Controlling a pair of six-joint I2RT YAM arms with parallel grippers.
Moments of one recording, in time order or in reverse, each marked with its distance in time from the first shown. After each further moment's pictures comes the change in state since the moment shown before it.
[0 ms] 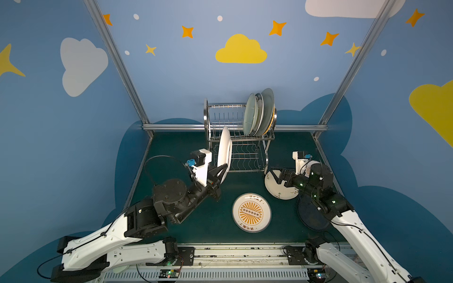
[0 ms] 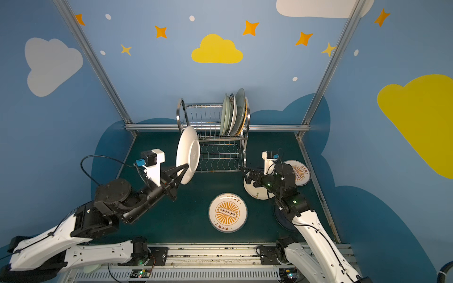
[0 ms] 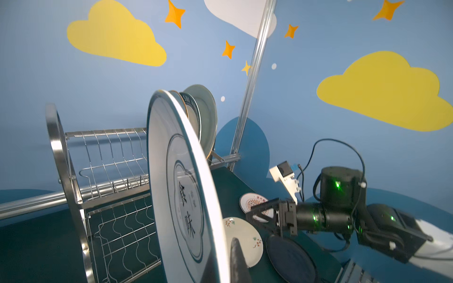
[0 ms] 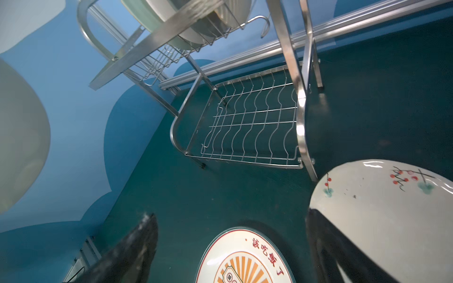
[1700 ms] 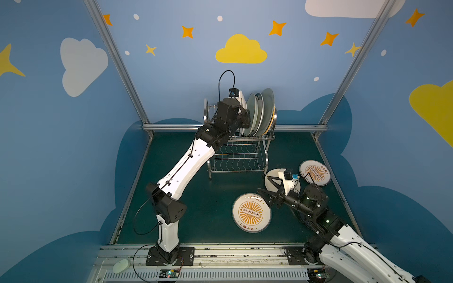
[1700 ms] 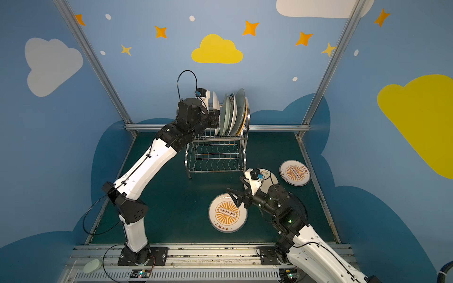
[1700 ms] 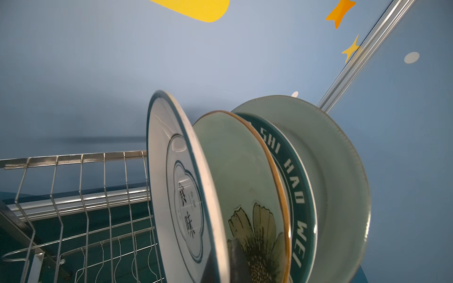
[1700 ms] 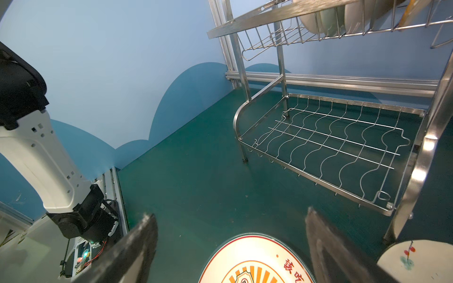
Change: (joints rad) left arm 0.563 1.005 0.932 -0.156 0.416 -0.142; right arm 0.306 -0.185 -0.251 0.272 0.036 -0.211
